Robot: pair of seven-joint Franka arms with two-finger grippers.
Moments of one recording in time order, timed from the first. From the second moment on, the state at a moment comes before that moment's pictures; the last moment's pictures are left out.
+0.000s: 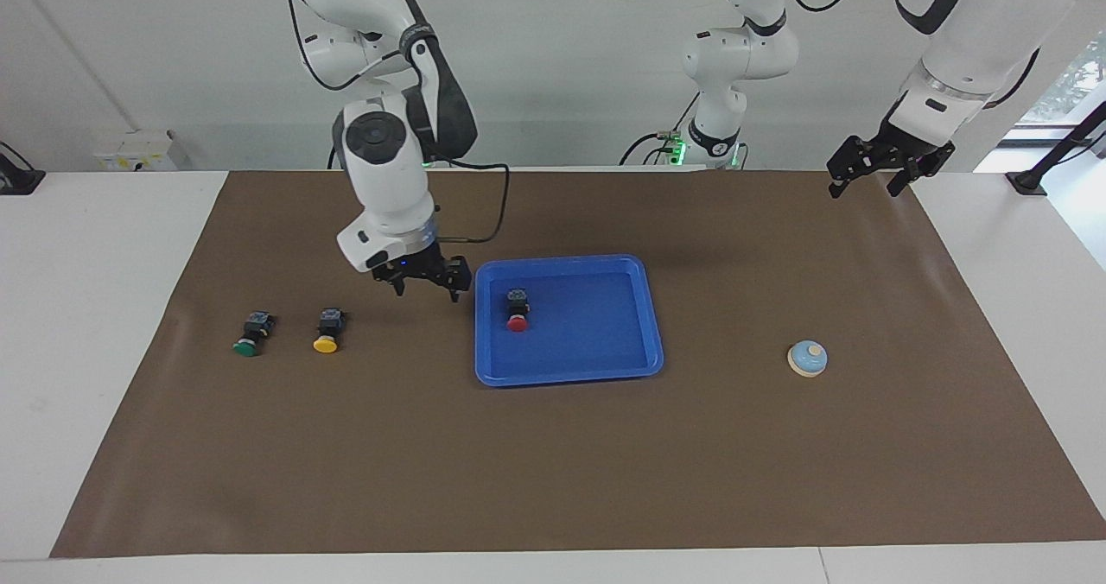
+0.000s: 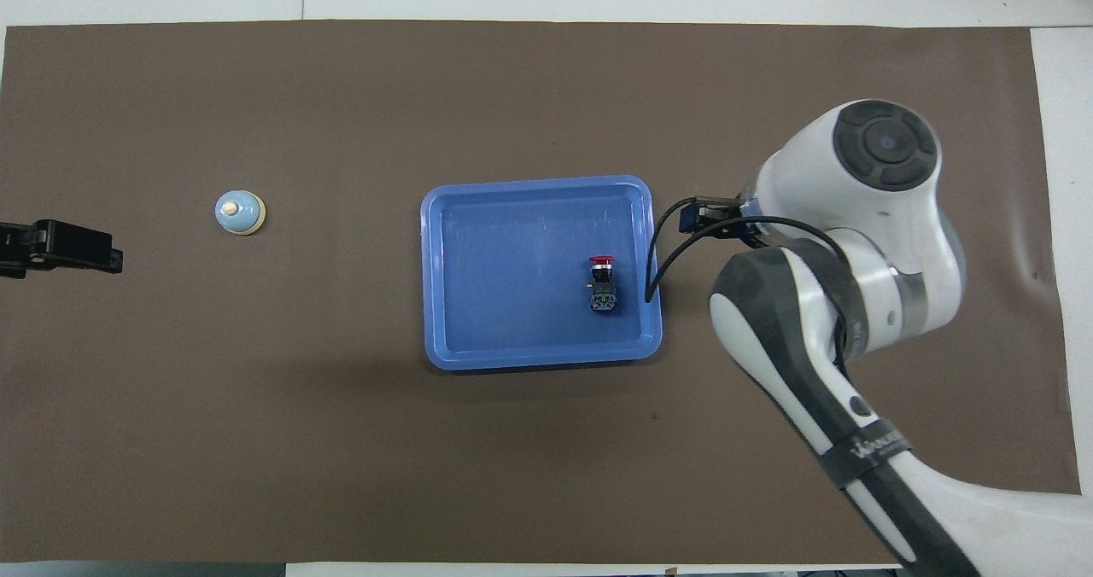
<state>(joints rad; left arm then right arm) -0.02 -0.10 0.00 -1.73 -0.03 1.59 0.02 0.27 0.16 -0.04 -1.89 0.01 2.04 0.39</state>
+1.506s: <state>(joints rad) -0.02 -0.10 0.00 -1.73 -0.03 1.59 0.02 -0.03 0.15 -0.04 -2.30 0.01 2.54 -0.12</state>
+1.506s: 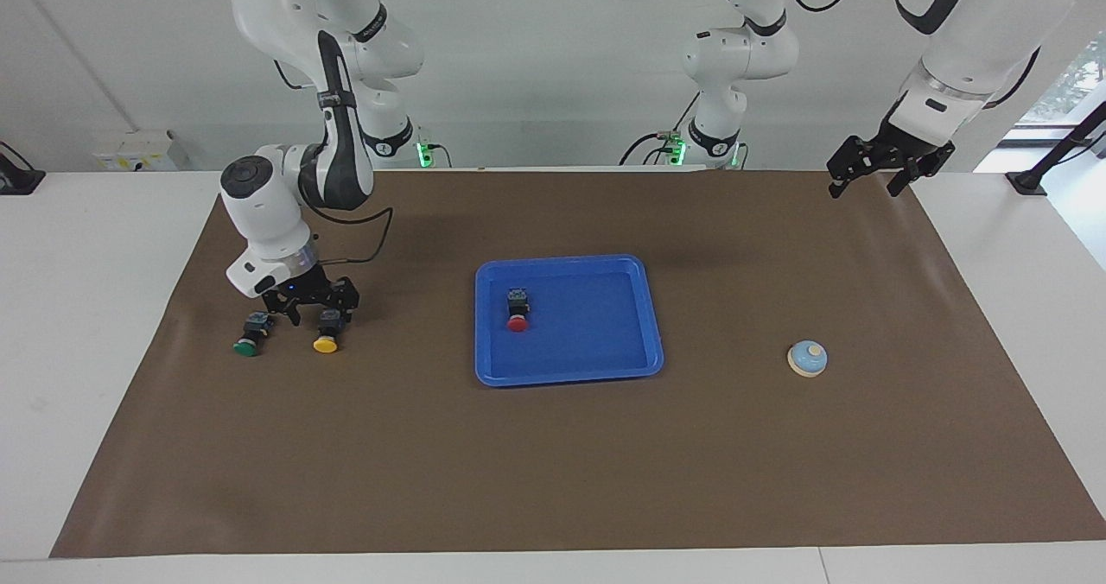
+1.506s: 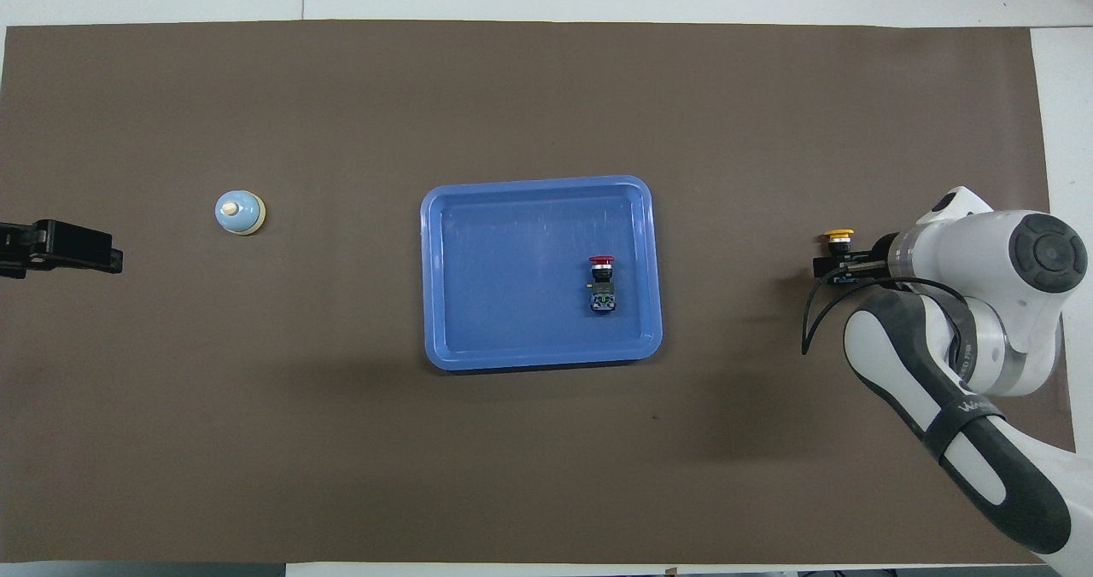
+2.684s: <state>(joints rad) -0.02 -0.10 0.00 -1.73 -0.03 1.59 0.02 0.03 0.15 0.00 -2.15 0.01 2.39 -0.01</state>
